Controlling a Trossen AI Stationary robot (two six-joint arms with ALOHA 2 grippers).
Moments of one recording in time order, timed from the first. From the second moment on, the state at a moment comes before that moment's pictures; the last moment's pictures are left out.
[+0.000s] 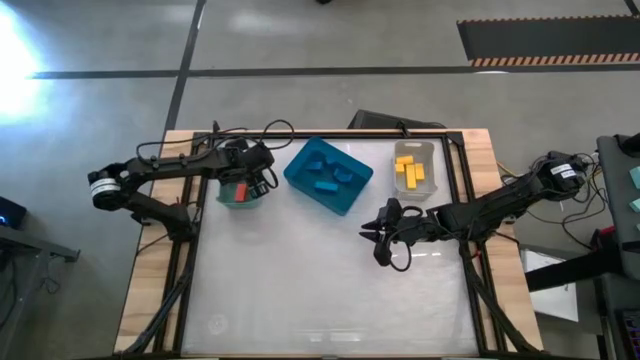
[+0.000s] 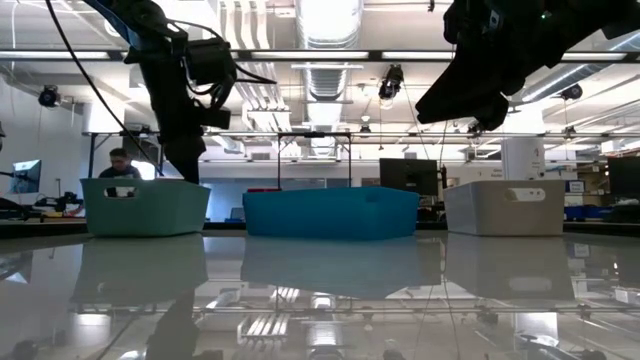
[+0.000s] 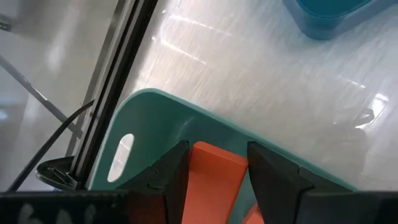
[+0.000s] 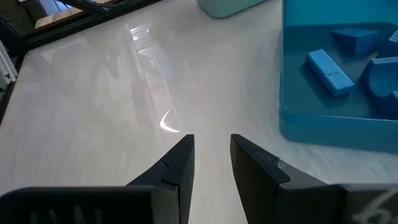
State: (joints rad) left arm 0.45 1.32 0.84 -0.66 -0.44 0.11; right arm 0.28 1.26 0.63 0.04 0.37 0.51
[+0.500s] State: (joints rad) left arm 0.45 1.32 0.84 -0.66 -0.44 0.11; right arm 0.28 1.26 0.63 0.04 0.37 0.50
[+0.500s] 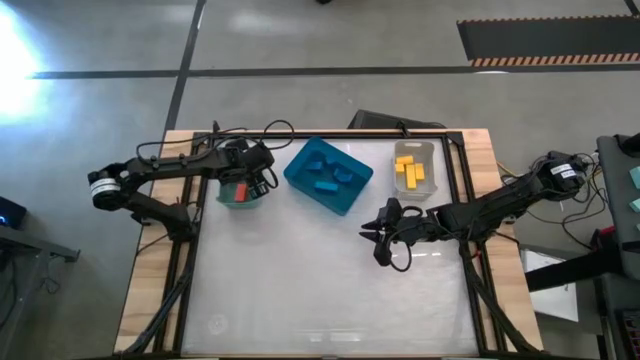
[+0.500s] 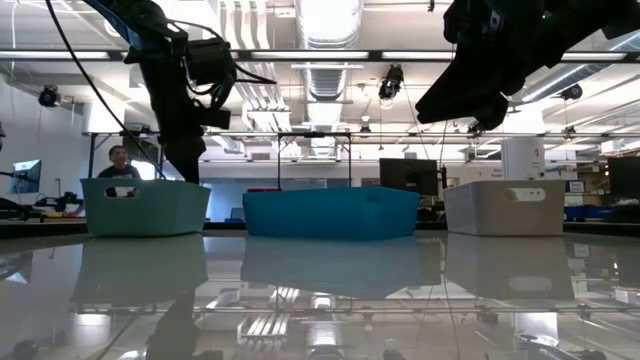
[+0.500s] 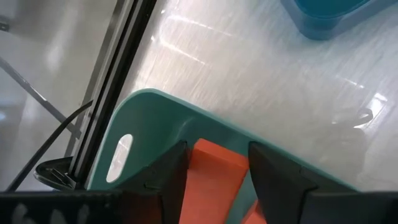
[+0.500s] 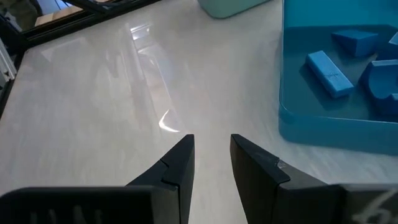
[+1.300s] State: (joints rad) left arm 0.18 1.13 0.78 -0.56 -0.42 -0.07; right arm 0.28 1.26 0.56 0.23 0.37 0.24
